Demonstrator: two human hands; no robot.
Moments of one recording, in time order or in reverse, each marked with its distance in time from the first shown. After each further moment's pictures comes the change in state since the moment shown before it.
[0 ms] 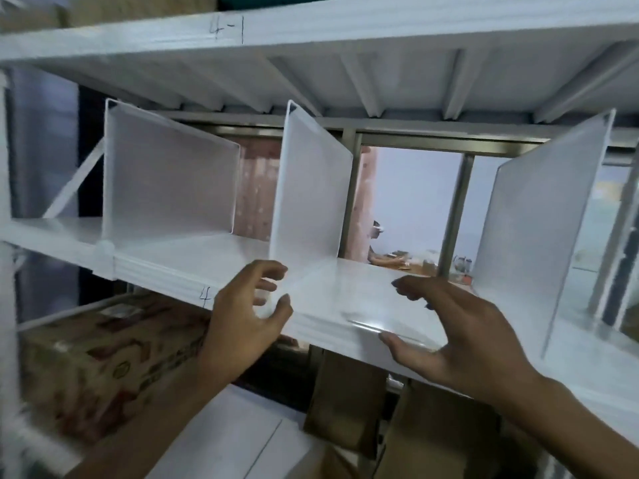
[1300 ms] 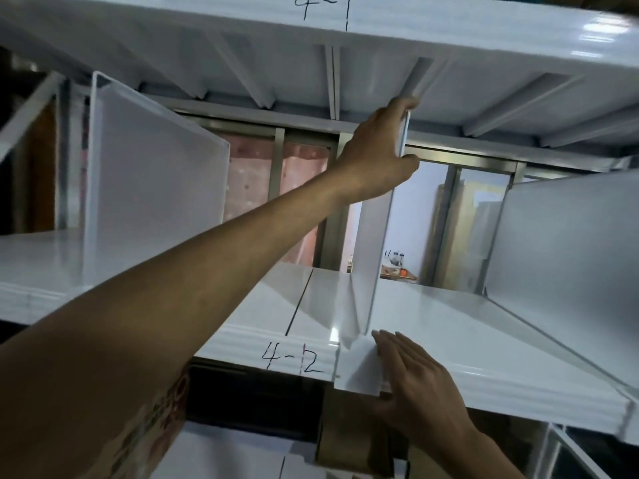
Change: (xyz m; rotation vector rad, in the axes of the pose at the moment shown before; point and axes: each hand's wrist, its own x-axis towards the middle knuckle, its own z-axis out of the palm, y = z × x) left_hand 0.255 0.015 -0.033 -0.263 -0.403 0.392; right_hand 0.059 -0.094 0.189 -0.443 -0.189 0.209
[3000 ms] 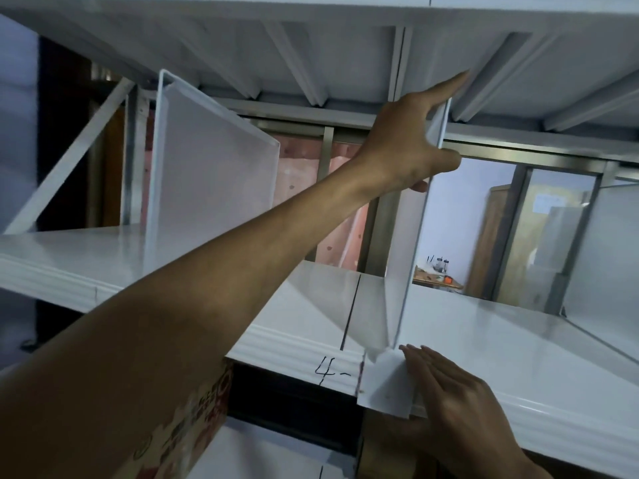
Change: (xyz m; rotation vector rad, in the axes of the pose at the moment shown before) left_hand -0.007 -0.030 -0.037 -0.159 0.060 -0.005; right_hand 0.033 -0.019 0.027 0.022 0.128 -0.139
